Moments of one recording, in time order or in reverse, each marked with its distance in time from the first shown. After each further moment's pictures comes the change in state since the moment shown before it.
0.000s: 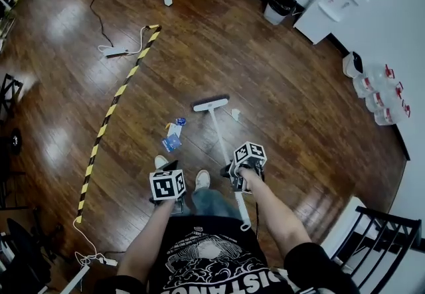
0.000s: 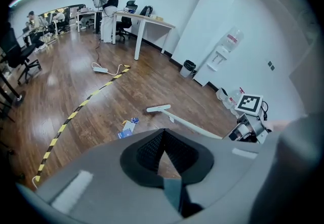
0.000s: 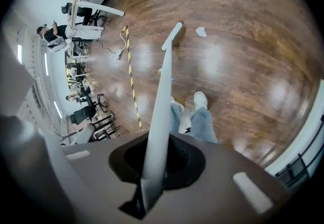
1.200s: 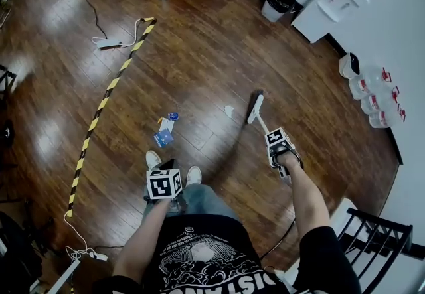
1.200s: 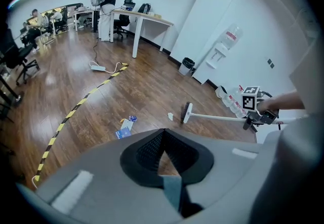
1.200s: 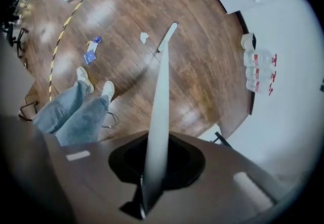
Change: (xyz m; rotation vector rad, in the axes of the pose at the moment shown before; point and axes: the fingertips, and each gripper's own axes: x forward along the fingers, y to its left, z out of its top) left arm 0.017 -0.022 -0.007 0.008 0.018 -0.006; right arm -0.206 -0.202 0.066 -0.221 0.185 -1.006
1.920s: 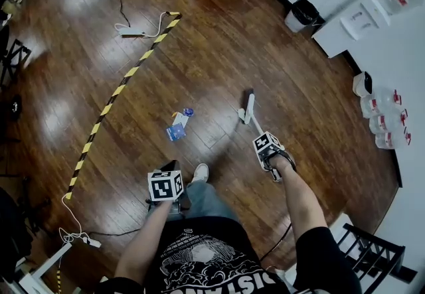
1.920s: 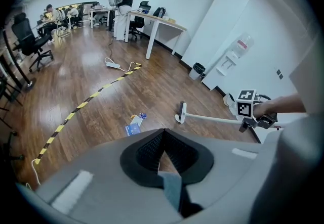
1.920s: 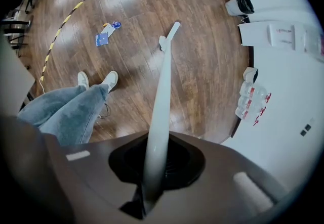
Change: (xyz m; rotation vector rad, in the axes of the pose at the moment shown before) left arm -0.038 0.050 -0.029 -0.119 -0.034 0.059; right arm -0.022 0.078 0.024 -0.243 -0.016 -0.179
